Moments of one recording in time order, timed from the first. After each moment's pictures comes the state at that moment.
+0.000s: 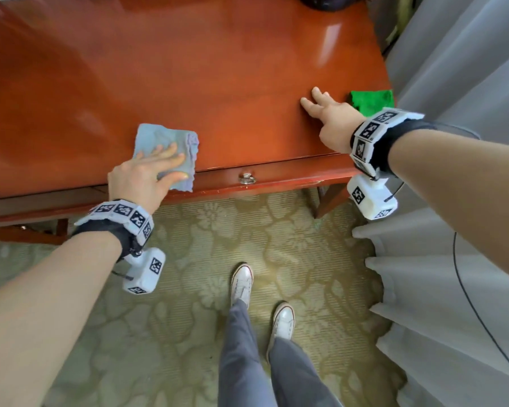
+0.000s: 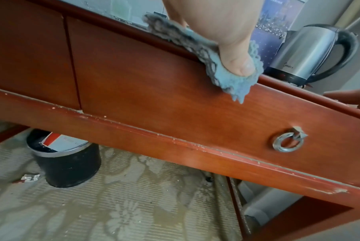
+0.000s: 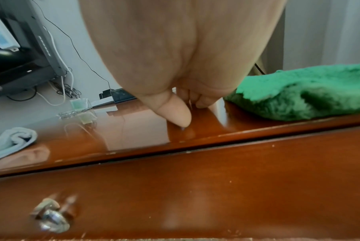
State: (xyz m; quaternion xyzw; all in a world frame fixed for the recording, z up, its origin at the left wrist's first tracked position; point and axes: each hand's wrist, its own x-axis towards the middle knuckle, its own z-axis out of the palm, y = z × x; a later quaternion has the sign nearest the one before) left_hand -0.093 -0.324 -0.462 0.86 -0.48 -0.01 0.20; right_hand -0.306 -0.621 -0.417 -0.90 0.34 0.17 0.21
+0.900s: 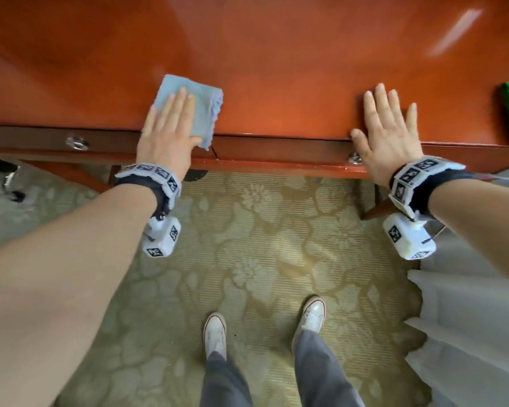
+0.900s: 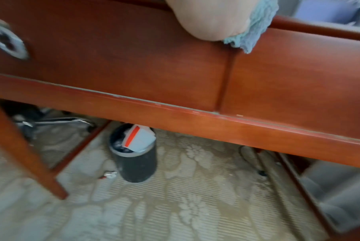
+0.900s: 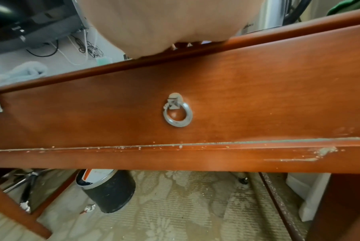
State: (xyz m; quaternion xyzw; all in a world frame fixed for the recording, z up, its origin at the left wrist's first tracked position) left_hand 0.019 -0.195 -0.488 0.91 -0.41 0.04 -0.05; right_hand -0.241 -0.481 -0.472 -0.95 0.30 0.04 0.04
